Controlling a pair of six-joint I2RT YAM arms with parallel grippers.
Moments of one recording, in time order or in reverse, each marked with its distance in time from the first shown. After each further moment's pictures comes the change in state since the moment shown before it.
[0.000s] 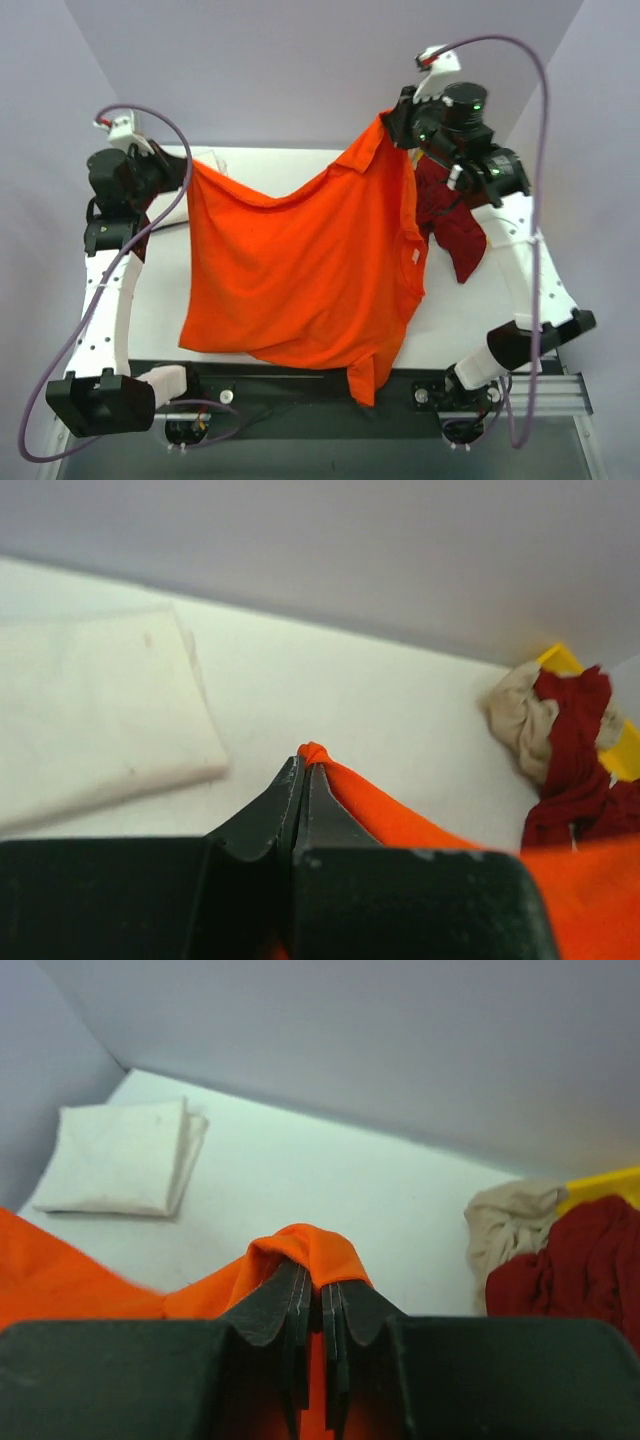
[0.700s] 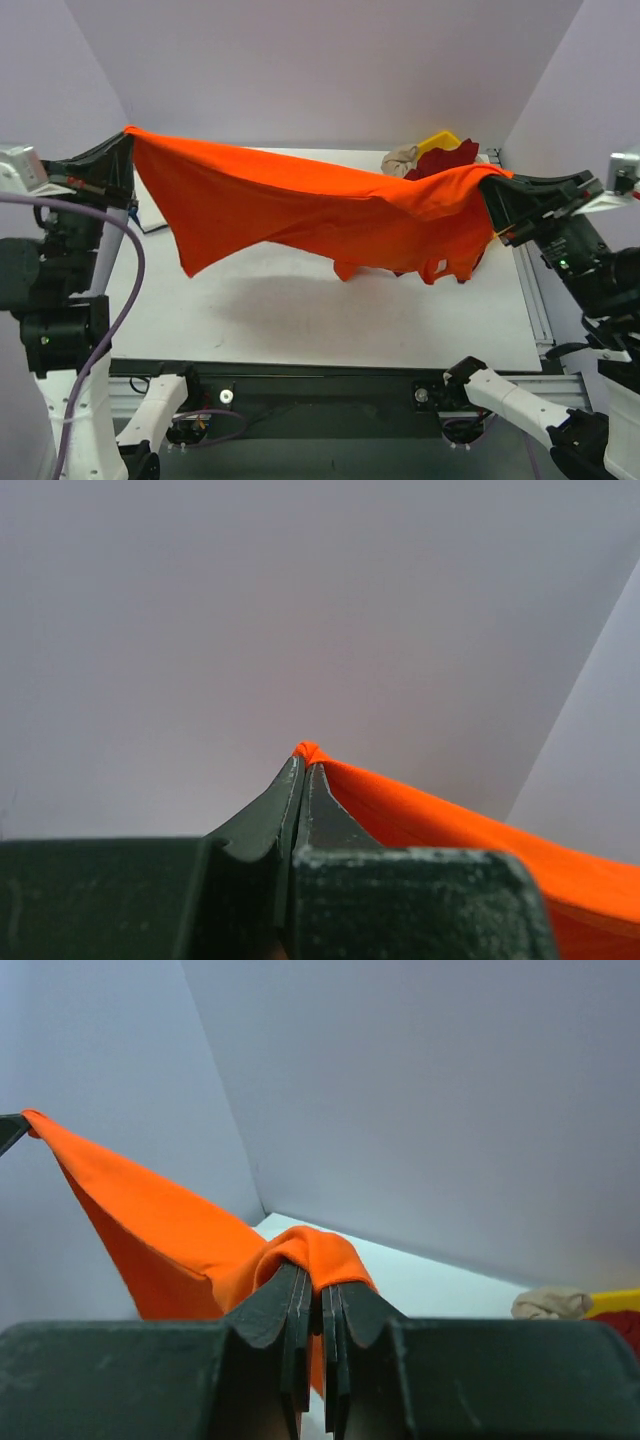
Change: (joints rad) left arm -0.021 -0.328 0.162 0.042 -0.026 -0.048; right arm 0.132 -0.636 -0.273 0.026 0.047 0.069
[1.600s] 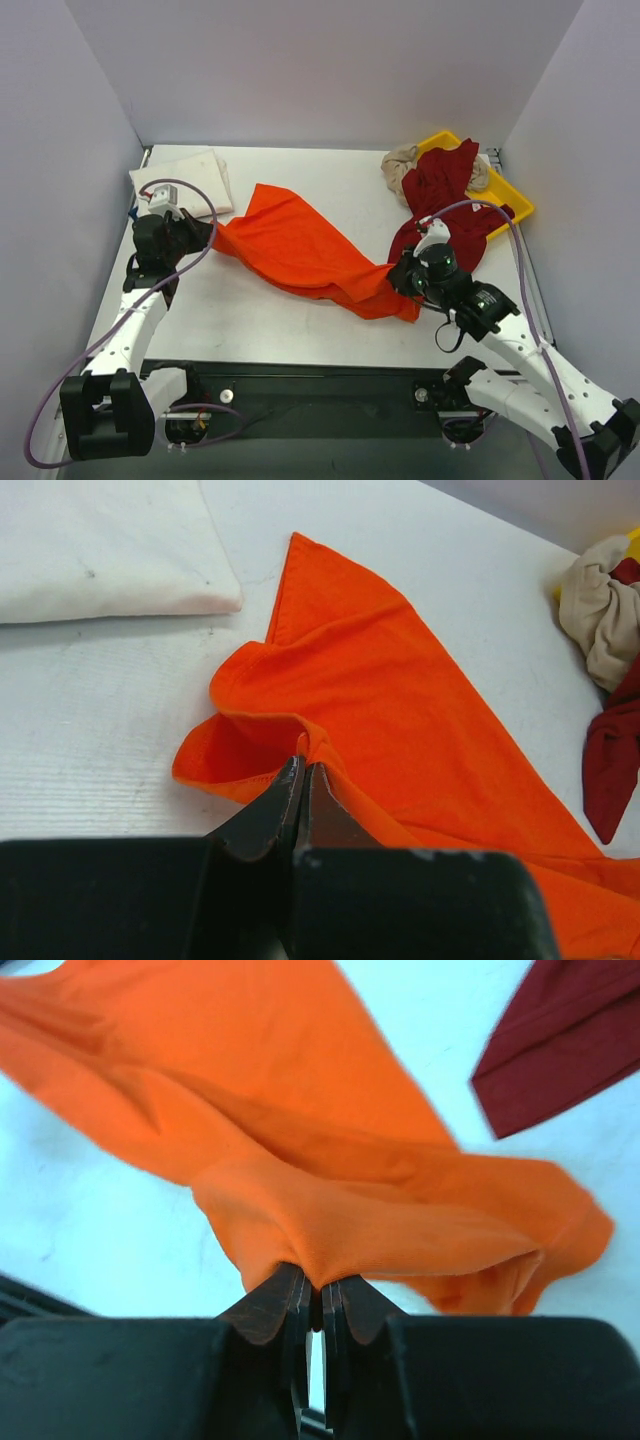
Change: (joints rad) left arm 0.000 0.238 -0.813 0.261 0.034 0.014; right arm 0.119 -0.076 -1.001 0.055 0.127 0.385
